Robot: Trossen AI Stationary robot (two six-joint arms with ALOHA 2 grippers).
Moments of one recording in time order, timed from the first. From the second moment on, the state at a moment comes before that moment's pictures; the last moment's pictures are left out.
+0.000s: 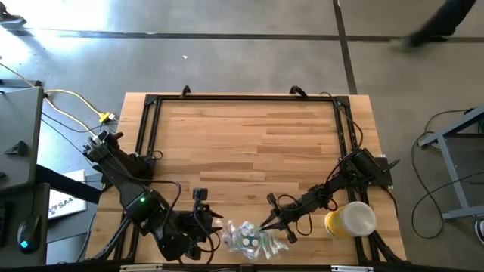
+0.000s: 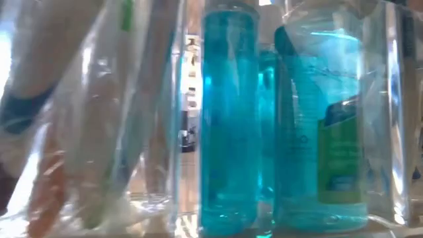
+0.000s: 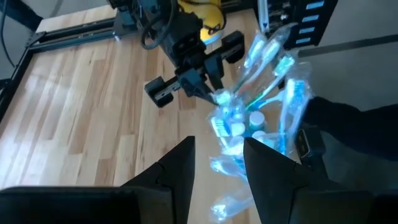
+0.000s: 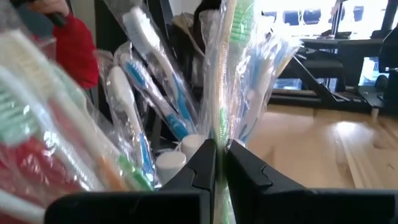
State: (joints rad) left arm -0.78 1.64 1.74 -0.89 -0.64 -0.42; right arm 0.57 2.03 0.59 1.50 0.07 0.06
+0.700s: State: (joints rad) left arm -0.78 1.64 1.74 -0.88 -0.64 -0.42; right arm 0.59 1.83 0.53 1.17 0.17 0.18
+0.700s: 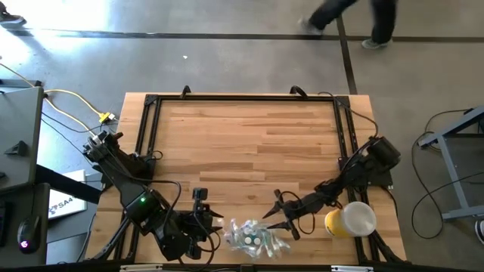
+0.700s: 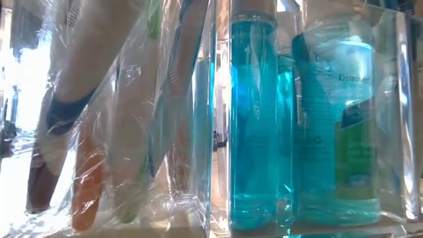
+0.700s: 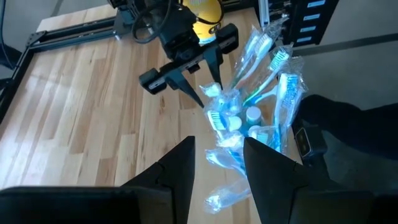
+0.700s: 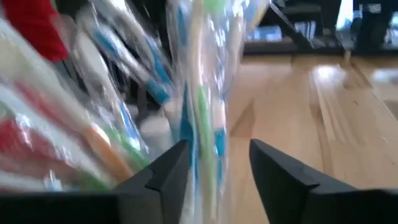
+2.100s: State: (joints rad) left arm -0.78 0.60 1.18 -0.98 -0.79 -0.24; right arm 0.23 0.53 0.43 0.07 -0.27 -0.10
